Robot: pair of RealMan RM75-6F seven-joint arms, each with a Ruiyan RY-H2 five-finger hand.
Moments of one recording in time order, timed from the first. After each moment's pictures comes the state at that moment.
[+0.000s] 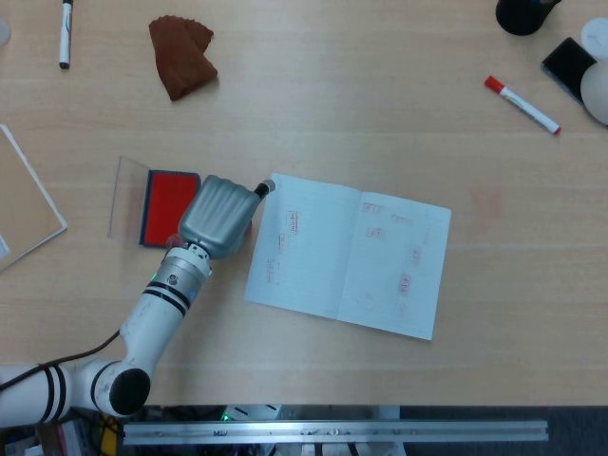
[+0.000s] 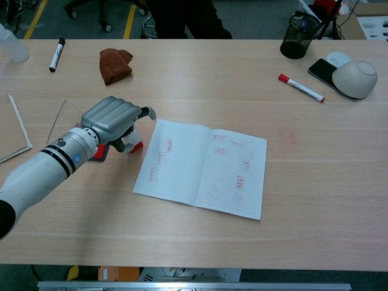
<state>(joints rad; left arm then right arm) -0.65 -1.67 -0.09 -1.55 1.05 1.02 0.75 0.07 -1.01 0.02 -1.57 -1.53 1.45 0.14</state>
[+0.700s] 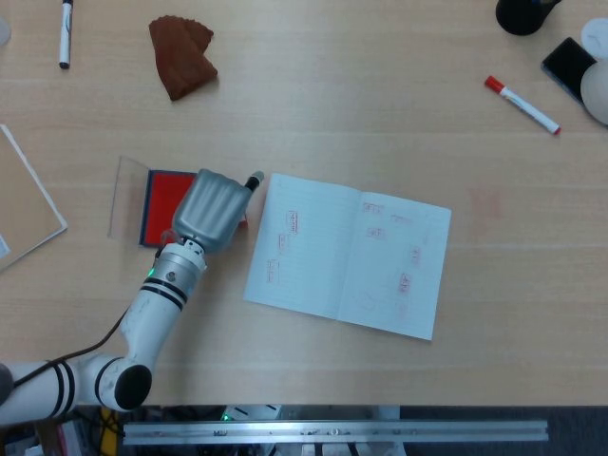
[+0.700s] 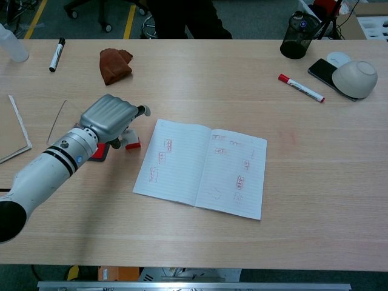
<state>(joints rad) -0.66 -1.72 -0.05 -1.43 1.07 1.07 0.78 0.06 -1.01 0.02 -1.56 -1.53 1.45 0.16</state>
